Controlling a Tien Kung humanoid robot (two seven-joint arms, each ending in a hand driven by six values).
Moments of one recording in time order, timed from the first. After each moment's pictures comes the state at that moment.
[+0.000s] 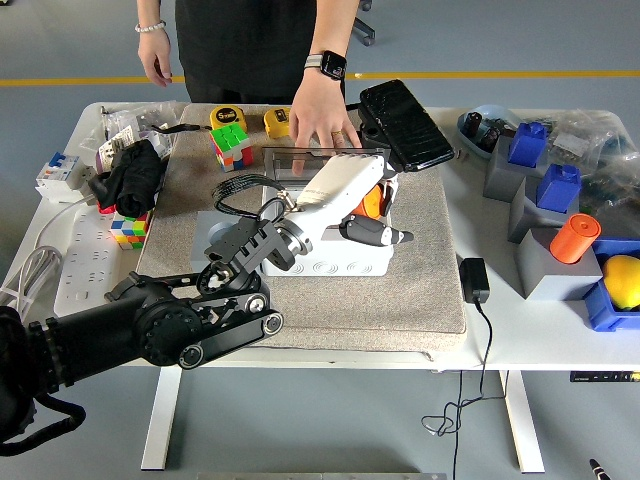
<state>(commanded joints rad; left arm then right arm) -0.91 0.04 -0.23 -1.03 1.59 0.54 0.07 0.04 -0.22 0.65 0.44 -0.02 -0.30 0.09</state>
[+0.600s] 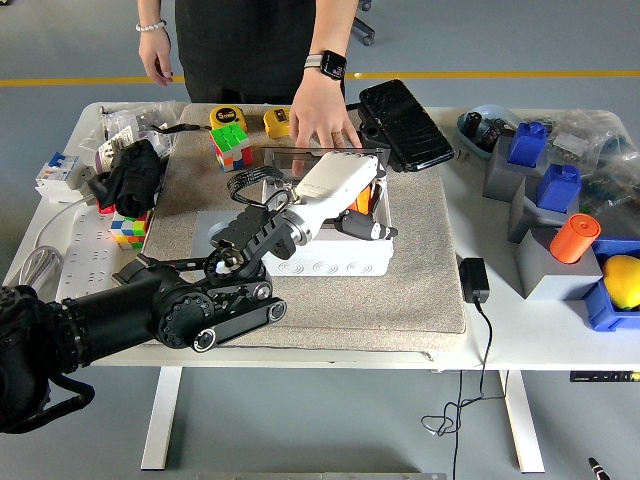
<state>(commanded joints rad) -0.97 0.00 -0.18 -0.88 1.56 0.53 0.12 0.04 -0.22 0.64 0.45 -0.03 -0.30 0.09</state>
